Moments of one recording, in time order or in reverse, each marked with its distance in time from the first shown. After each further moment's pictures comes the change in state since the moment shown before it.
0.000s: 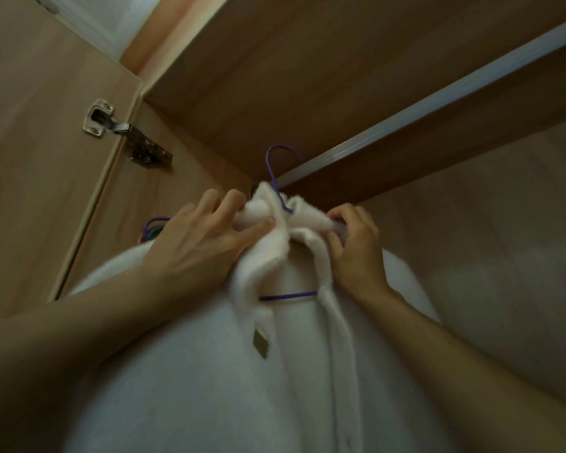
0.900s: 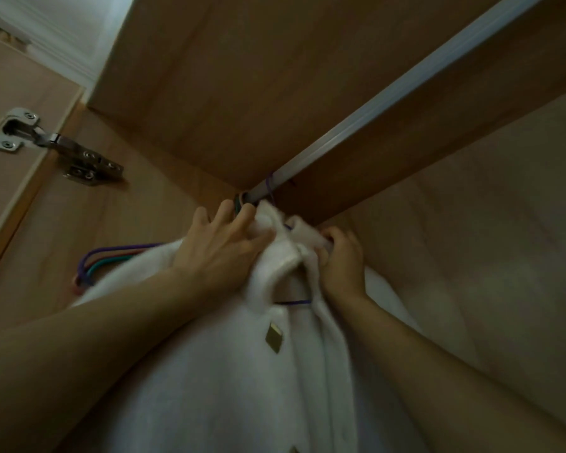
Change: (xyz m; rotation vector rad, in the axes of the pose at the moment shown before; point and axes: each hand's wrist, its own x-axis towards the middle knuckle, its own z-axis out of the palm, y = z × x) left_hand 0.081 0.015 0.085 0.139 -0.158 0.016; right_hand 0.020 0.090 0.085 0.073 0.000 0.327
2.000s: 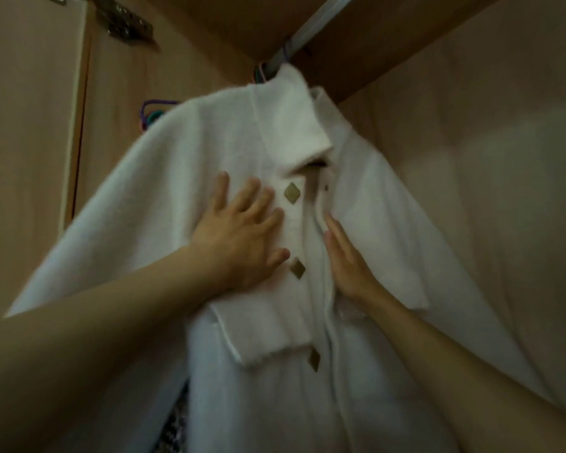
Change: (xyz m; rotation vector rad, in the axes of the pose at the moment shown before) left_hand -0.163 0.082 -0.032 -0.105 -0.402 0.048; right_hand -0.224 0.022 -0.033 0.356 -0.541 0.274
